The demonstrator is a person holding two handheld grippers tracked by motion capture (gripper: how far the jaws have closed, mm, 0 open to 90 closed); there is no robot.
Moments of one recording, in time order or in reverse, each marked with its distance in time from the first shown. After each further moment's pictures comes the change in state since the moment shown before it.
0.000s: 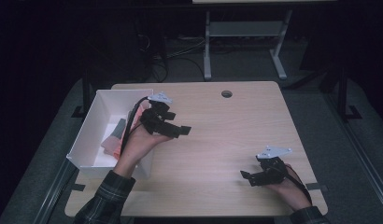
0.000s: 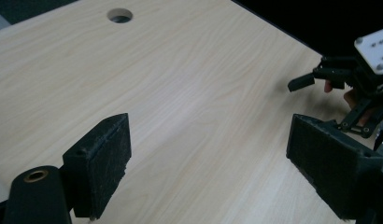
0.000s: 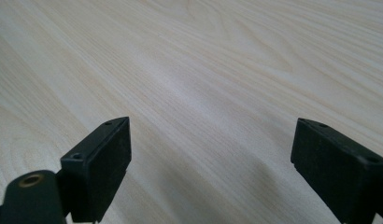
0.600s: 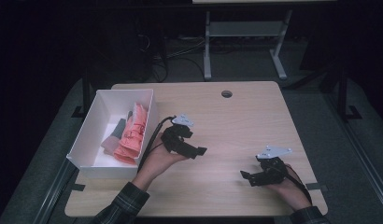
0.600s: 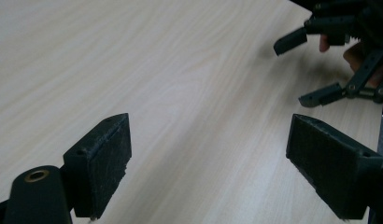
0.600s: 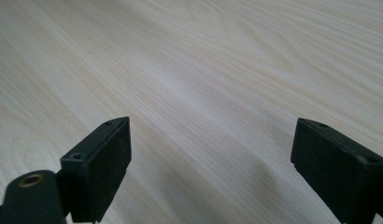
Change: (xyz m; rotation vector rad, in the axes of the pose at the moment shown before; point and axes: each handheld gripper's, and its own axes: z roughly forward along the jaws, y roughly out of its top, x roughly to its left) left arm -0.026 -0.037 0.061 0.064 -0.070 0.070; right arm 0.000 0.000 0.000 -0.001 0.001 -0.006
